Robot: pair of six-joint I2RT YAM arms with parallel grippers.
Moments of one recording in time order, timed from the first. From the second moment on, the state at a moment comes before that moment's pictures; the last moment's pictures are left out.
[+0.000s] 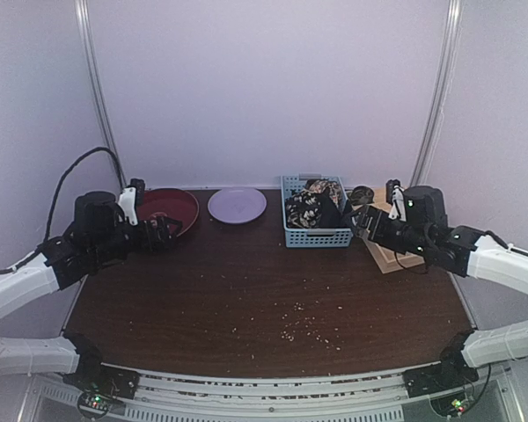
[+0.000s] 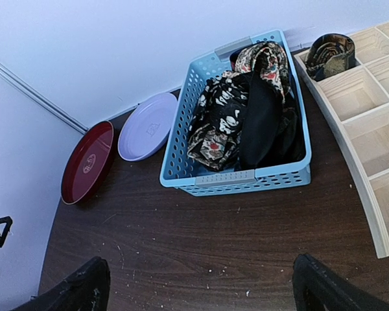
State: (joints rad) left arm -0.54 0.92 0.70 -0.16 -0.04 -0.38; right arm 0.58 1.08 0.76 -0.14 0.11 0.69
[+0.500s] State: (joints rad) left arm -0.54 0.98 0.86 -0.36 -0.03 -0.29; right arm 0.58 1.63 1.12 -0.03 0.25 0.57
